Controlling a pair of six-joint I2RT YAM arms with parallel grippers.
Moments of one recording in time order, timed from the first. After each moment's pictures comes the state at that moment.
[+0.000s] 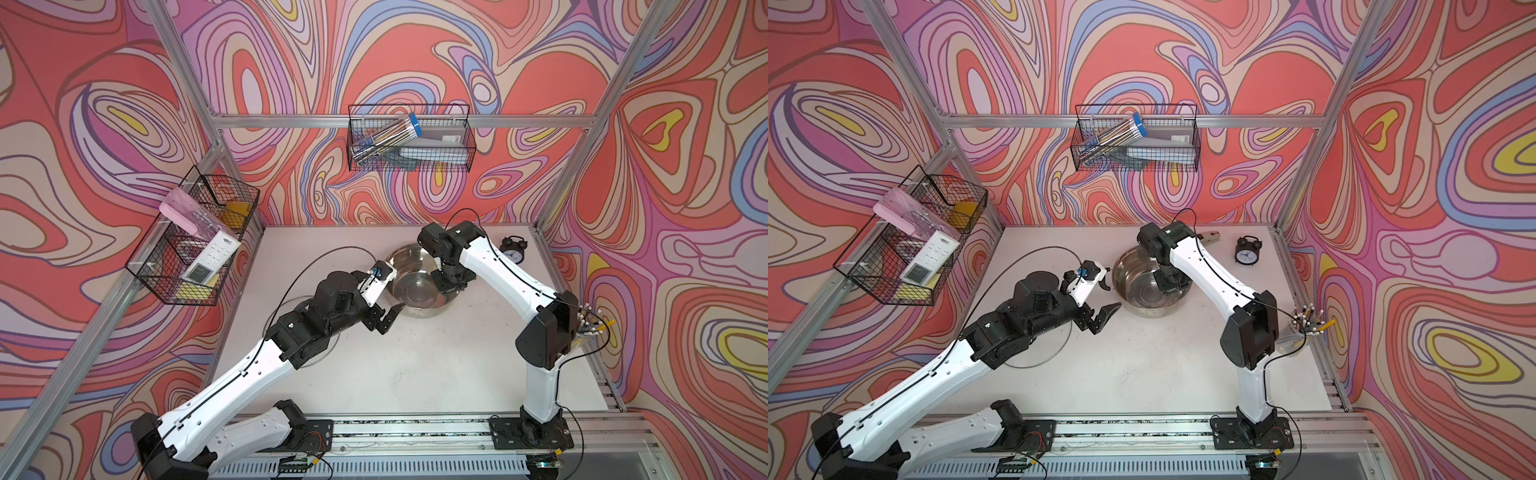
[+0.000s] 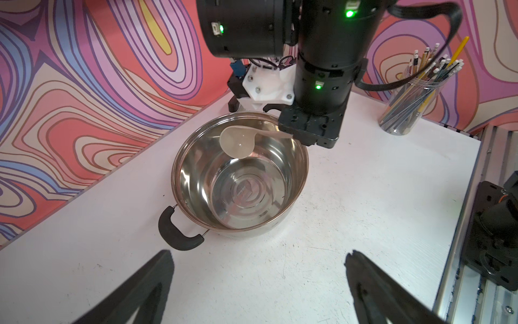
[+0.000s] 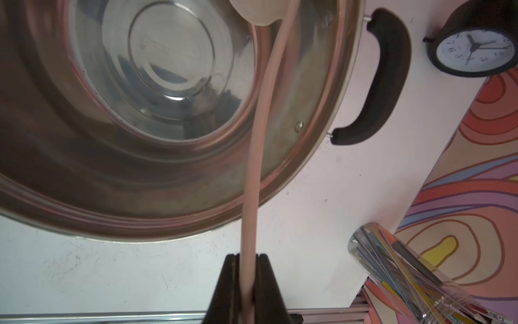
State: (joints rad) left arm -0.76 1.02 1.03 -0.44 0.02 0.10; right arm 0.59 1.99 2.03 -1.55 0.24 0.24
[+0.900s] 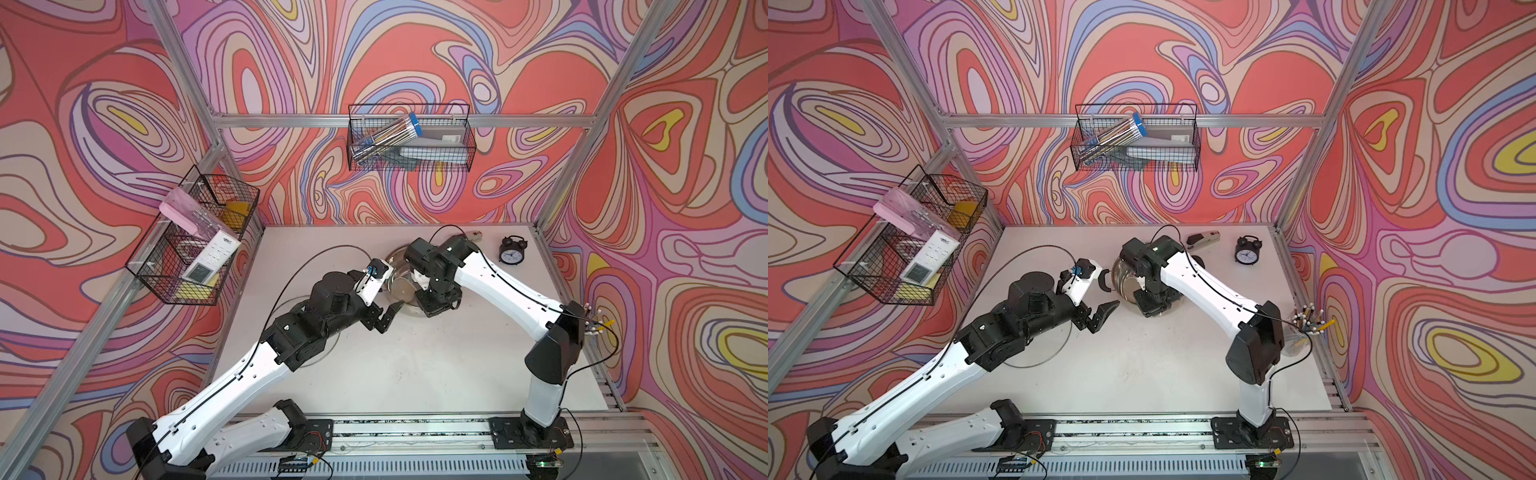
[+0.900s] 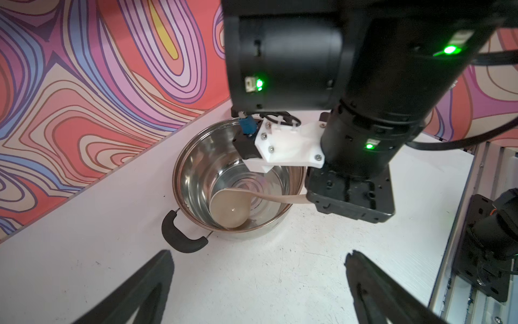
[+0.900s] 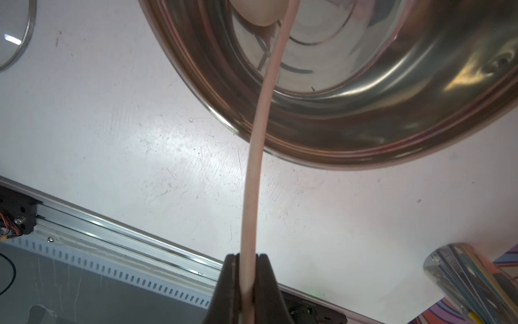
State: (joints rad) left arm -0.76 1.00 1.03 -0.44 0.01 0.06; right arm 0.74 1.83 1.85 -1.53 0.01 0.29
